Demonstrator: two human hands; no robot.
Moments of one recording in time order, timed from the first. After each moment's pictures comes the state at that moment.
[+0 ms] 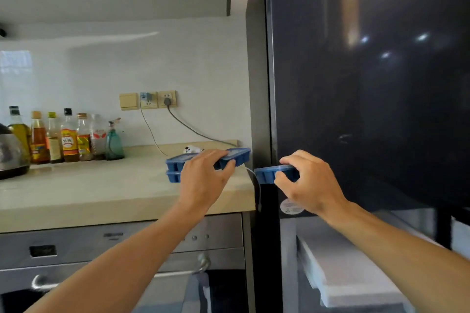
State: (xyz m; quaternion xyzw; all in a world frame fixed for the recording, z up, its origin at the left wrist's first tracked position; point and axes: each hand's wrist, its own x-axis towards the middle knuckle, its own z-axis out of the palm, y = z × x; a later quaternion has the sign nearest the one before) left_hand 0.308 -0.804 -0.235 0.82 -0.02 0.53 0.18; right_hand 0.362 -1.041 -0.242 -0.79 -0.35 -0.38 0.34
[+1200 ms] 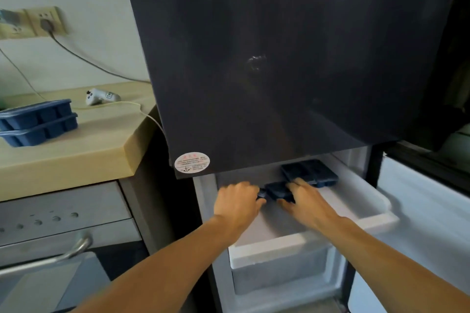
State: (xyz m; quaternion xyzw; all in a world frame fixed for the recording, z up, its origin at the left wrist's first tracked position) left_hand 0.478 -1.027 -0.425 0.99 -0.05 0.16 0.00; right_hand 0.537 -1.214 -0.461 -0.95 -0.19 -0.08 0.23
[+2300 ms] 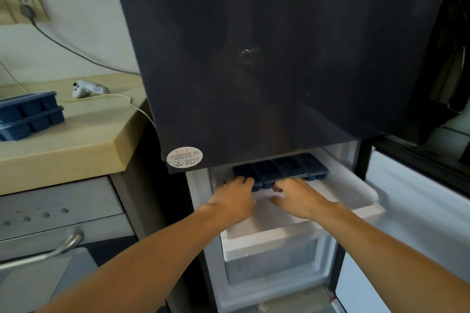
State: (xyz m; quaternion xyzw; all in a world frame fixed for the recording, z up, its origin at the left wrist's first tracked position) left_hand 0.495 -1.021 -0.433 1.00 -0.07 0.01 0.03; right_hand 0.528 -1.213 -0.441 -0.95 -0.22 0.00 0.21
